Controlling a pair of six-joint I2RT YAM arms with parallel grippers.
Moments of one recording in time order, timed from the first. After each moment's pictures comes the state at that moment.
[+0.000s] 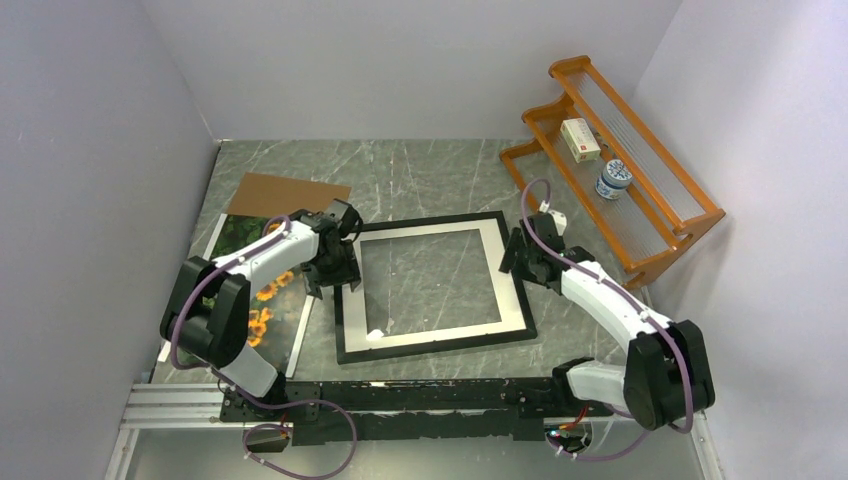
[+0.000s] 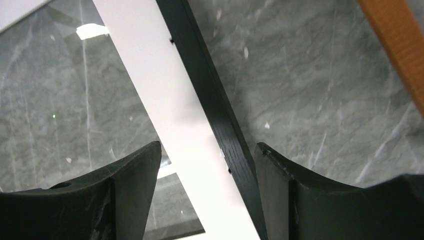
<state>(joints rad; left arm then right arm) -0.46 1.57 1.05 -0.90 -0.15 -0.74 0.32 1.20 0.69 -0.45 0.22 0.59</state>
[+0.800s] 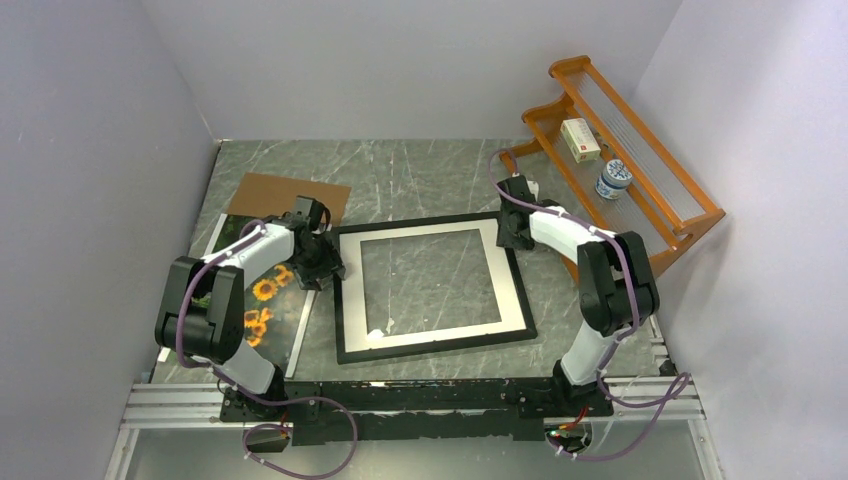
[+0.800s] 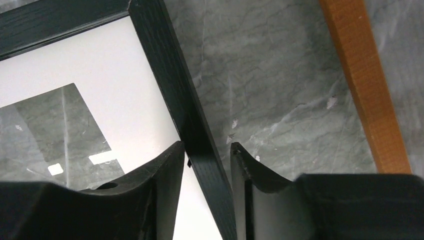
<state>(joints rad) -0.24 1.58 0.94 -0.65 0.03 -0.67 0.29 1.73 1.09 -0.44 0.28 0.39</state>
